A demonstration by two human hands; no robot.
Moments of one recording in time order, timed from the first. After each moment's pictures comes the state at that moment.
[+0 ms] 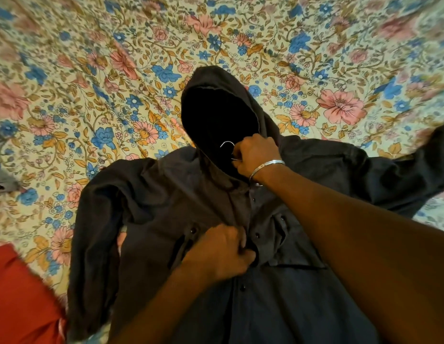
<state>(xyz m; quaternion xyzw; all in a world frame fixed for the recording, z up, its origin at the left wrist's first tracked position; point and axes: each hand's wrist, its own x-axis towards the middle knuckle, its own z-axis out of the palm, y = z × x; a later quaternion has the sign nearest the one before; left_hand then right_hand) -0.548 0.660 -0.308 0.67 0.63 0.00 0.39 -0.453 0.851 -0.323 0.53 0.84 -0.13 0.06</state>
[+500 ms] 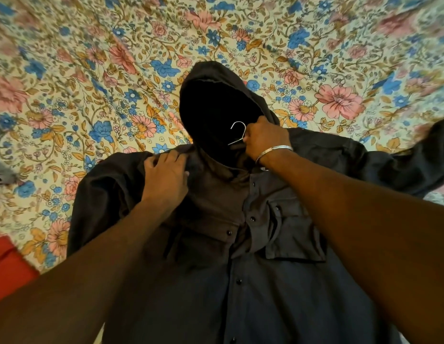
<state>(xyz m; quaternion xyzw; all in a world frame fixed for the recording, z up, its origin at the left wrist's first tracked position) -0.649 0.735 -0.342 0.66 0.74 -0.01 0.09 -0.438 0.870 -0.318 0.58 0.81 -0.10 0.04</state>
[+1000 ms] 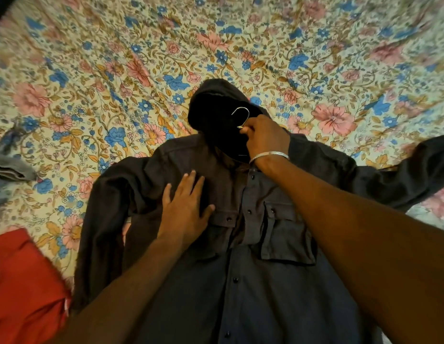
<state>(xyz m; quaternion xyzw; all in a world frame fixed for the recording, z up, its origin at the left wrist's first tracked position) -0.606 0.674 -0.321 0.64 0.75 0.03 0.16 -0.450 0.856 -0.261 0.61 0.76 -0.14 -0.15</state>
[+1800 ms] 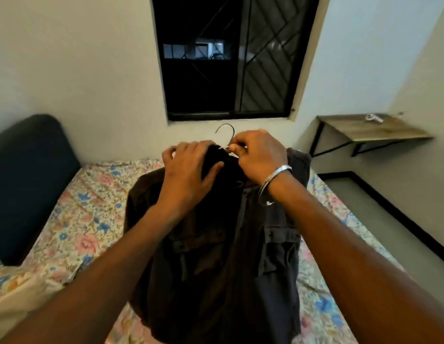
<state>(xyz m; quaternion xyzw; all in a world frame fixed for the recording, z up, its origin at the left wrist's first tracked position) -0.584 0.622 0.289 0.75 0.54 0.36 -0.12 -0.409 0.640 0.346 0.55 0.77 0.02 -0.31</state>
